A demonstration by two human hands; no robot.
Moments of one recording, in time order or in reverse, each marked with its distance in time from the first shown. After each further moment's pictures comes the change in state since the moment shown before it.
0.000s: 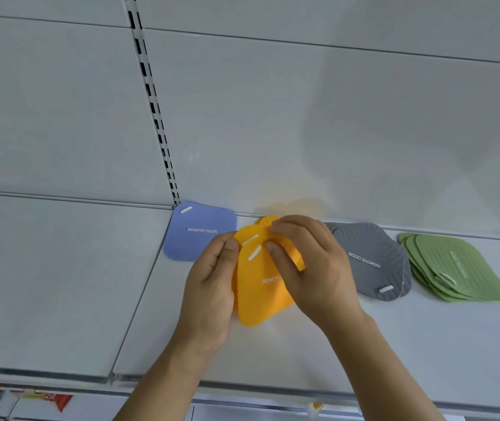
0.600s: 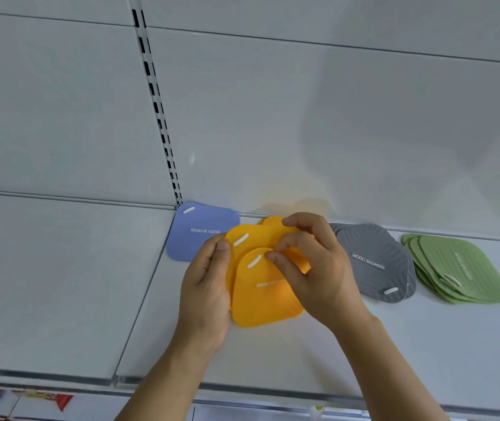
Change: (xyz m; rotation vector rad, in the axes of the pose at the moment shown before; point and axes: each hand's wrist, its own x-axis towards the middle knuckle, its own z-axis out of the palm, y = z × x) left_hand 0.006 -0.007 -0.011 -0.038 0.090 -0.025; right_hand -0.005 0.013 0.003 0.081 -0.112 0.069
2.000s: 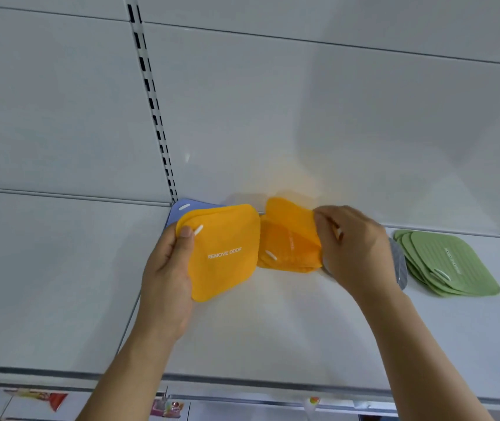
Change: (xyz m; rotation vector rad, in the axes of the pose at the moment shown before) left_hand 0.009 0.024 -0.032 0.096 0.027 0.067; right_hand 0.017 0.024 -0.037 -0.291 0.140 0.196
